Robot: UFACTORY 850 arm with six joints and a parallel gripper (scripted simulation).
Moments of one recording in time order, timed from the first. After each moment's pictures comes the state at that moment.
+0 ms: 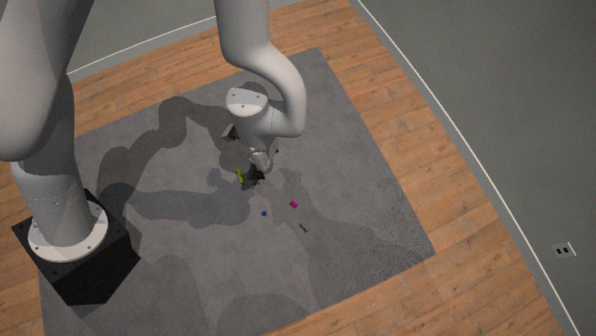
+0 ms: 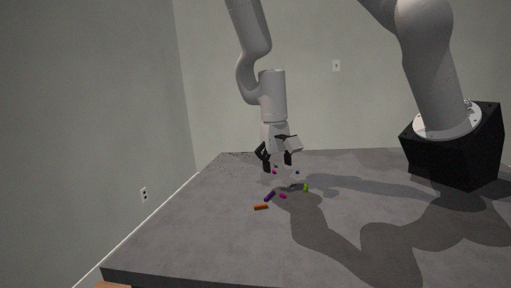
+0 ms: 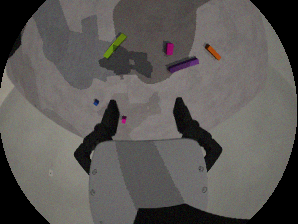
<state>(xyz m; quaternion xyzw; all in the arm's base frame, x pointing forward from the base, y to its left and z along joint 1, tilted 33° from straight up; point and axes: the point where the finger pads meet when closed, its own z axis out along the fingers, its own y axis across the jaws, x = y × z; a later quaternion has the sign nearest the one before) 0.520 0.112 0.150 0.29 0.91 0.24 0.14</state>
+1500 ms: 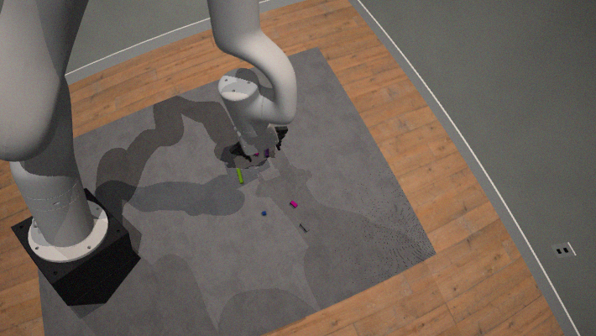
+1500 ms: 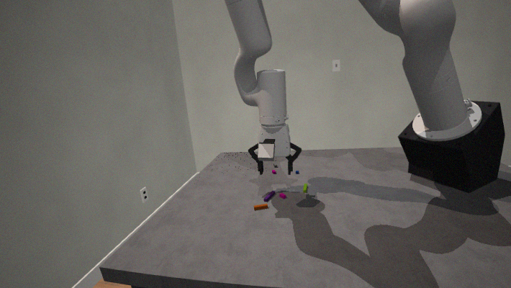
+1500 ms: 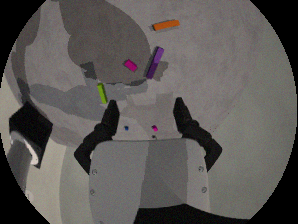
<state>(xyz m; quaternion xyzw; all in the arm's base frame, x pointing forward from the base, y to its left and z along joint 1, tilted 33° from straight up) 0.516 0.150 0.162 0.62 0.73 0.28 0.06</state>
